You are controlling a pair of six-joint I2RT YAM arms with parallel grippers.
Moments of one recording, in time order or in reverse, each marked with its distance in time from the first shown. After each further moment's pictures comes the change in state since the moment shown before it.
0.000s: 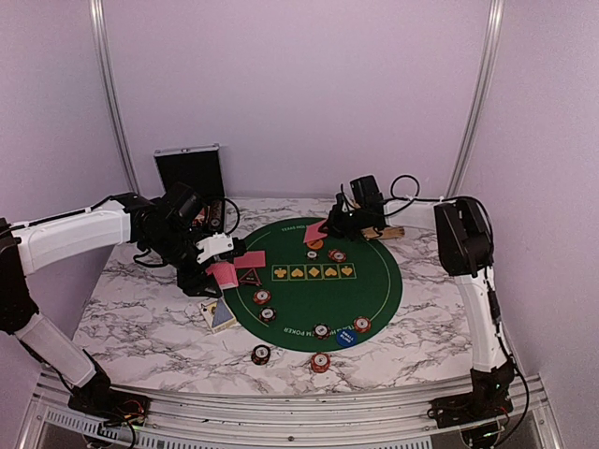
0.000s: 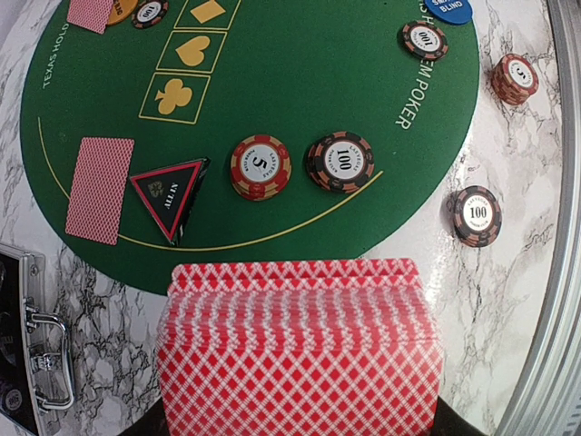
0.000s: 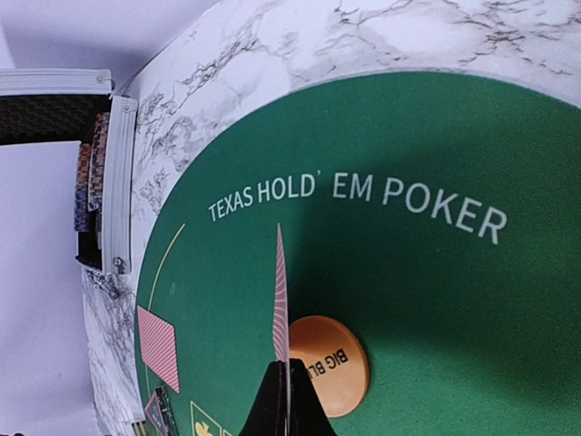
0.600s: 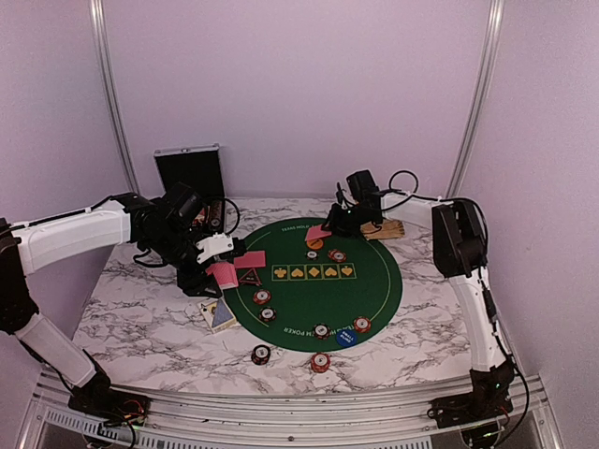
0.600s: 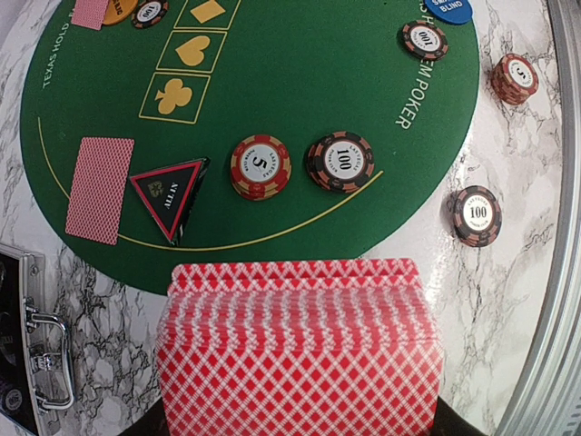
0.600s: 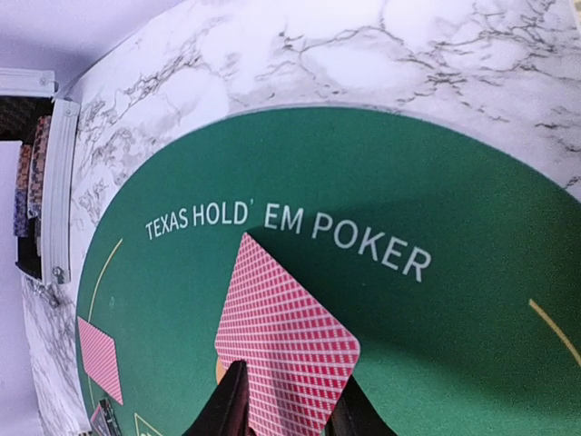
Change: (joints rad) left arm 0.000 0.000 0.000 0.000 0.000 0.000; right arm 0.000 0.067 0.177 -0.217 0.140 -0.134
